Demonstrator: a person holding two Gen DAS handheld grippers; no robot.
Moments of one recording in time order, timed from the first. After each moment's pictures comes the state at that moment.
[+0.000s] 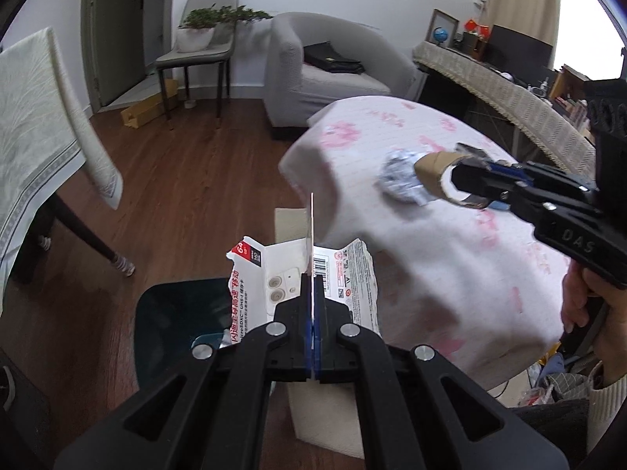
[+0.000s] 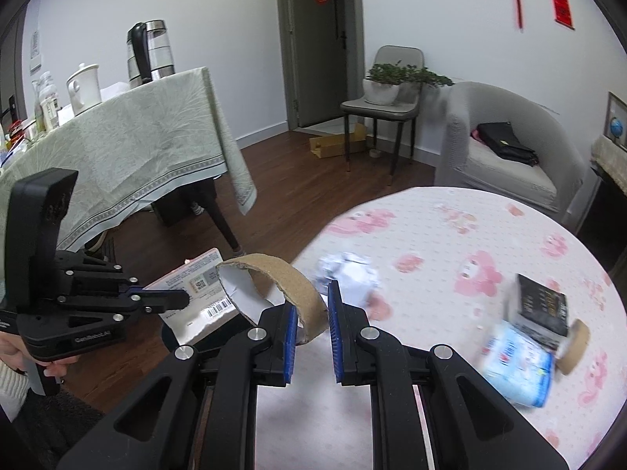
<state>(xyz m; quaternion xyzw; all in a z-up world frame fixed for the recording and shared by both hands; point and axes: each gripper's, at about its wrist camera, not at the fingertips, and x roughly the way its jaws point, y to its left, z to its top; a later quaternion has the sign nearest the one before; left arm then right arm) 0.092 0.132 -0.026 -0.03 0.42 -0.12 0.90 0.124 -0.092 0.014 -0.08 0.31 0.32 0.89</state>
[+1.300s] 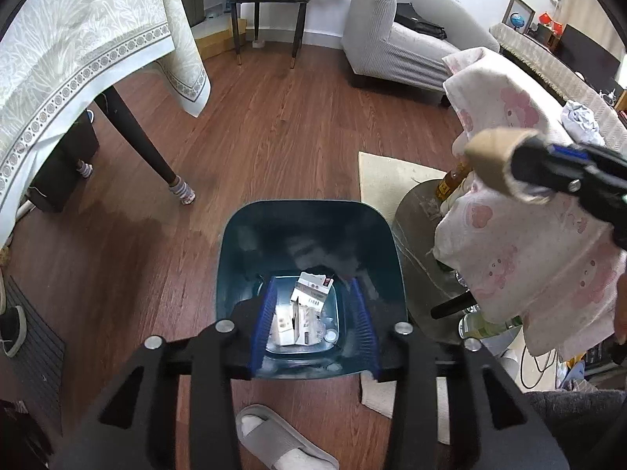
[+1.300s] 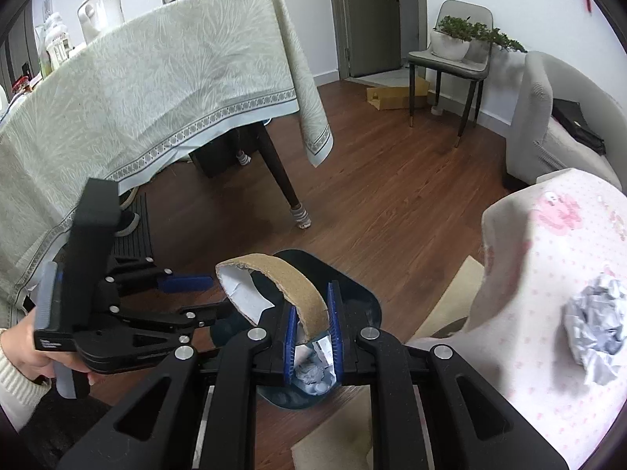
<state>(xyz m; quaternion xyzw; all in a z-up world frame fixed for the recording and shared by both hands) 0.092 0.262 -0.112 -0.05 0.49 -0.03 0.87 0.134 0.062 -0.053 -0.12 0.40 0.37 0.83</state>
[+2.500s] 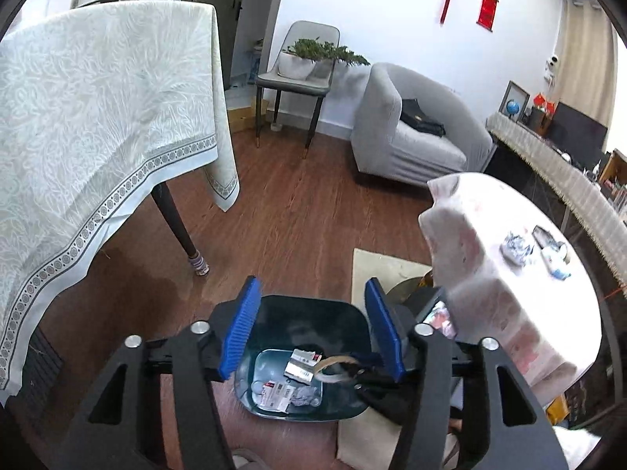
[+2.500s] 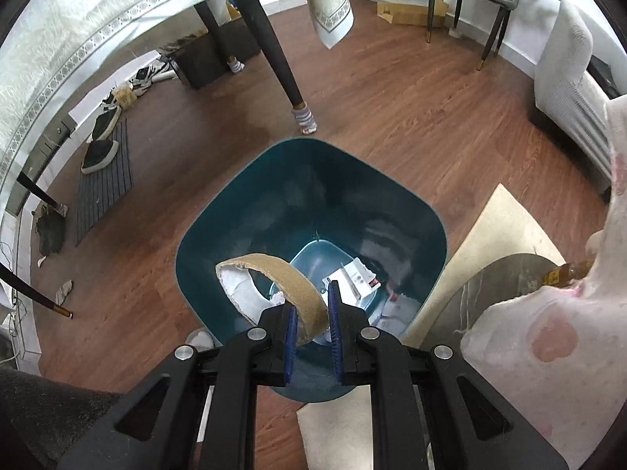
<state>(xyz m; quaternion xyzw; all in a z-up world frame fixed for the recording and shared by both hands) 0.056 0.284 0.003 -0.11 0.35 0.00 0.93 0.139 0.123 -0.185 -0.18 0.52 0.34 0.76</state>
